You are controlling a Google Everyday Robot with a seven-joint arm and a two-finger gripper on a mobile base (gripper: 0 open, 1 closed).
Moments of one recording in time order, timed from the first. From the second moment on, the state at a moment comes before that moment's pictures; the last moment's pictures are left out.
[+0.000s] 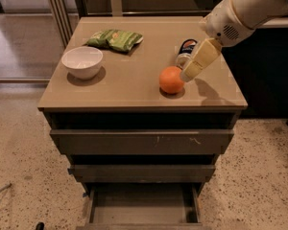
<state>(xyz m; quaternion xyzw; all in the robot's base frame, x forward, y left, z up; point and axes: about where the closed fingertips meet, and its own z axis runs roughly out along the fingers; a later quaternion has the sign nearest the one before) 0.593 -0.130 0.948 -0.56 0.76 0.10 0.32</state>
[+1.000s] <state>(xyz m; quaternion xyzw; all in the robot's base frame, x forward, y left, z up) 0.595 -0.125 0.908 -0.56 0.77 0.12 0.29</state>
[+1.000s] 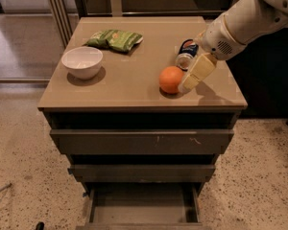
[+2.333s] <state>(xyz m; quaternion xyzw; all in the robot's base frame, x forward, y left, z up) 0.608 -0.101 0.850 -0.55 0.77 0.14 0.31</state>
